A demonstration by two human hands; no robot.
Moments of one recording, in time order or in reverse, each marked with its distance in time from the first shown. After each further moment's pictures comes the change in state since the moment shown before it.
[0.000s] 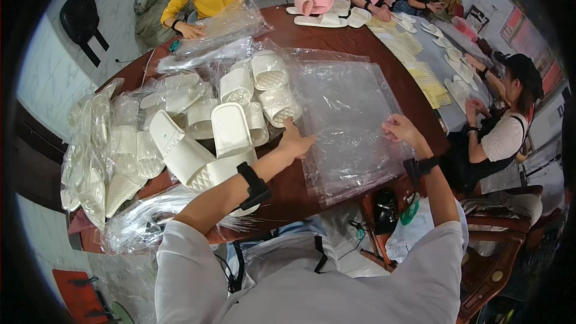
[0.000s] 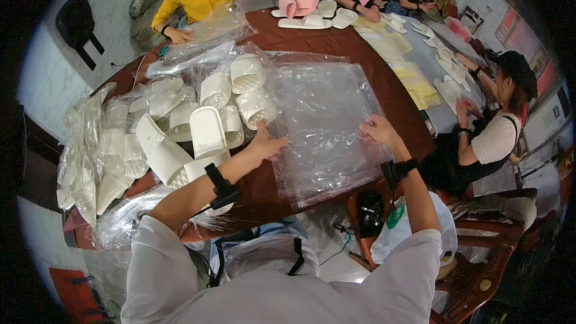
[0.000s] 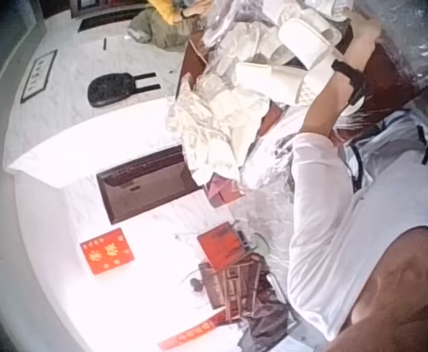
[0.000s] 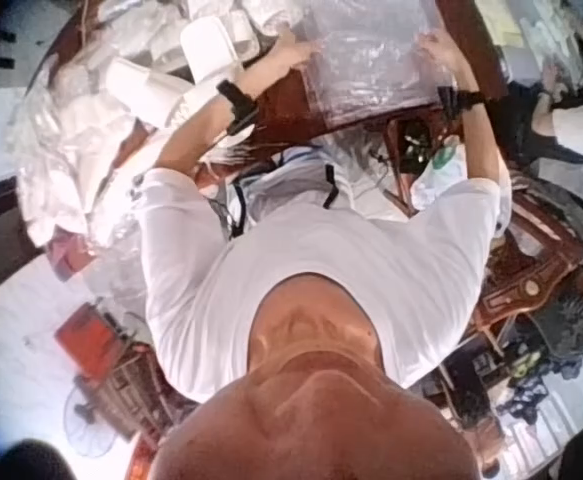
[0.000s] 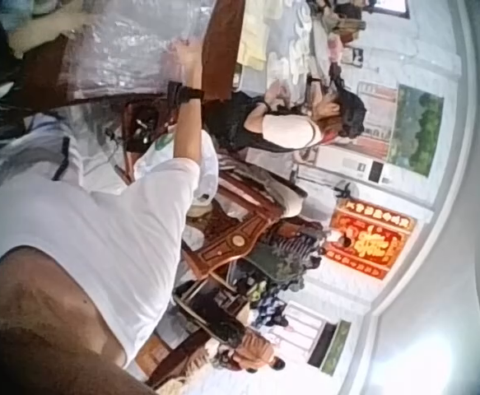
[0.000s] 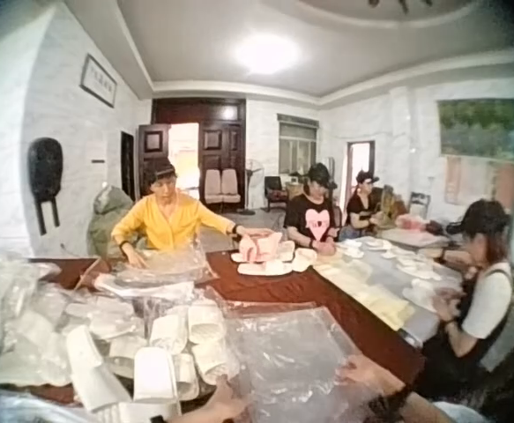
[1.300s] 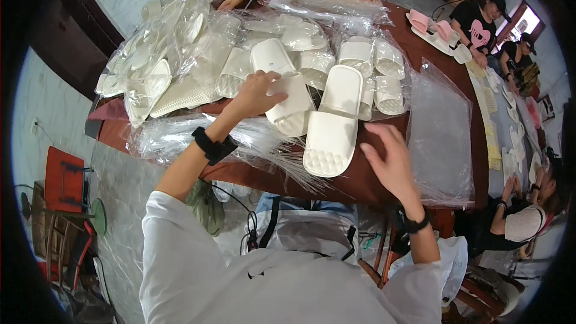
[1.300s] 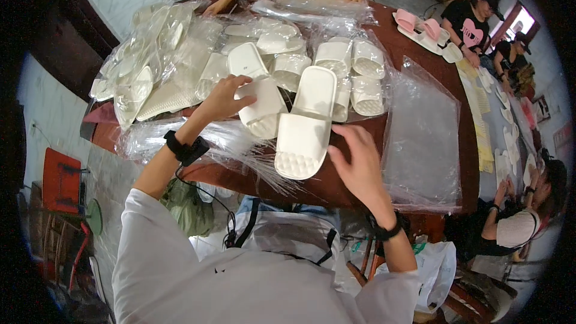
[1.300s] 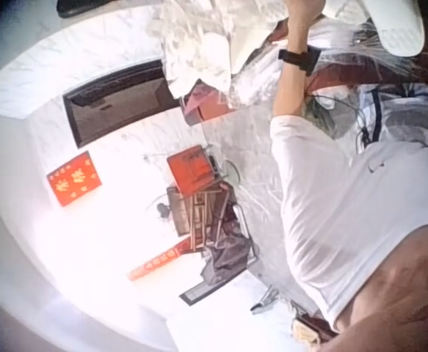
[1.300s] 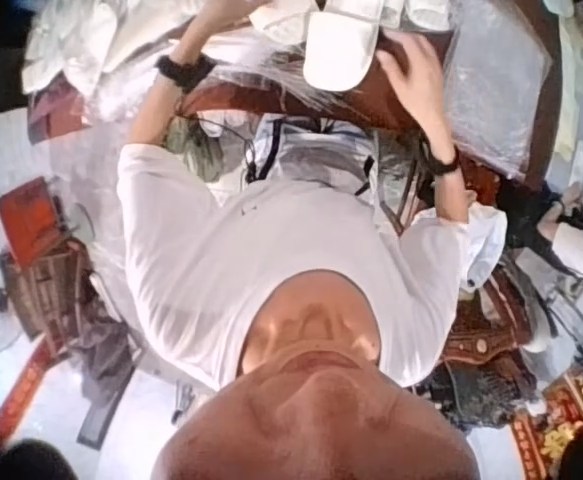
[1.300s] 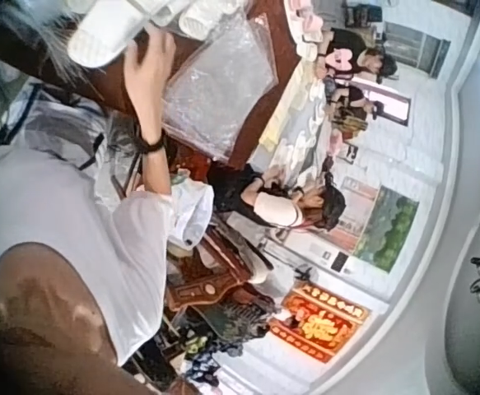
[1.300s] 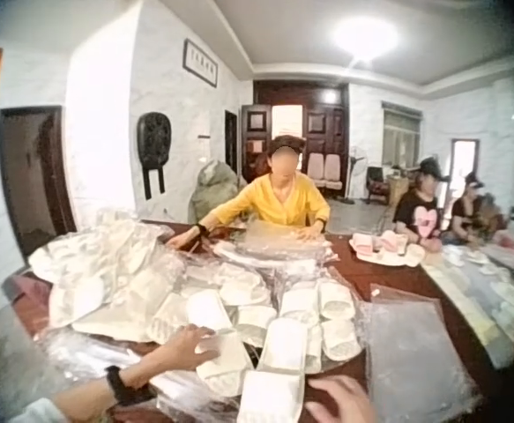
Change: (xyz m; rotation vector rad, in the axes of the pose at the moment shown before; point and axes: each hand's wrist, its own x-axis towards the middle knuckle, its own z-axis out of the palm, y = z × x) left_hand -0.149 -0.104 -0.259 0.816 0.719 0.469; right_hand -0.139 -0.174 0.268 -0.380 -0.050 -0.998
